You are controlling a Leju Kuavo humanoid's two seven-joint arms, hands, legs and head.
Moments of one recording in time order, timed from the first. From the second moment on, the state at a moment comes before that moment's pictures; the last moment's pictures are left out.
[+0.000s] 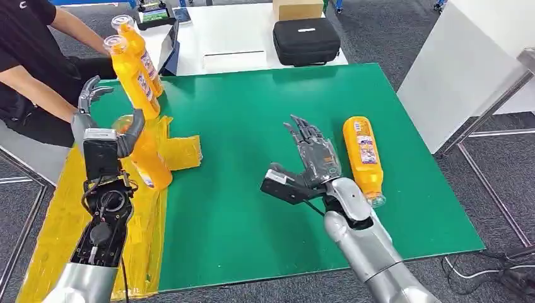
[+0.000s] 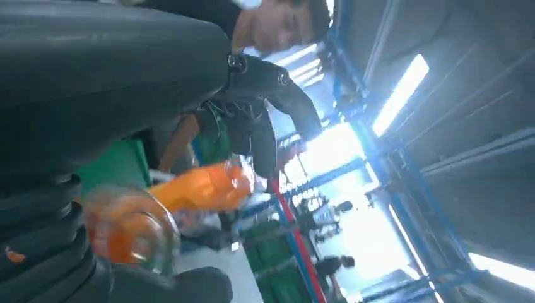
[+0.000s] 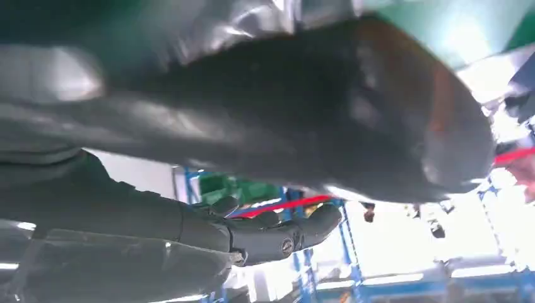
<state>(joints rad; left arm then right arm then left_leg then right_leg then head) -0.42 -0.02 -0.09 -1.29 -0.43 0.65 -0.47 -0.45 -0.01 0.50 -1.08 1.01 -0.43 -0.10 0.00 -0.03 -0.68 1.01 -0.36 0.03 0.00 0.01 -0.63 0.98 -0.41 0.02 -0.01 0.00</state>
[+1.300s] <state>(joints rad) -0.15 0.08 -0.12 -1.45 -0.25 0.48 -0.55 -0.31 -0.31 0.20 -1.42 0.89 -0.13 -0.07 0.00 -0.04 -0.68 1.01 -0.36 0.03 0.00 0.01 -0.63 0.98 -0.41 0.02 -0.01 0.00</state>
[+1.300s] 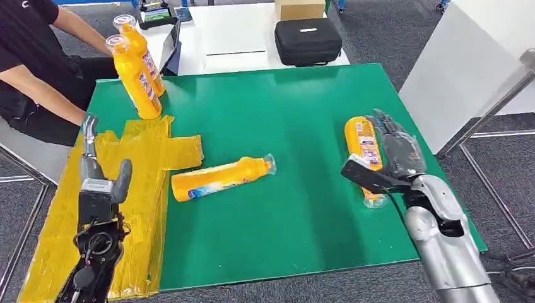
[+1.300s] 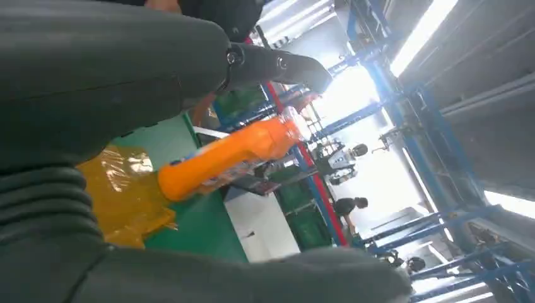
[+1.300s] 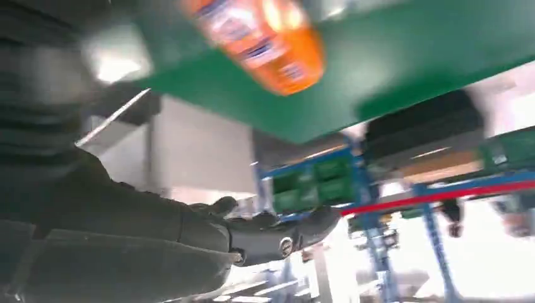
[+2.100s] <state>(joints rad) -0.02 0.04 -0.02 -1.68 -0.23 0.47 -0.56 -0.46 -0.54 0.18 -1.28 0.92 0.14 0.04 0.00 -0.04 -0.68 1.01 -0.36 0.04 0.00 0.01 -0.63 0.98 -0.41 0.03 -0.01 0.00</state>
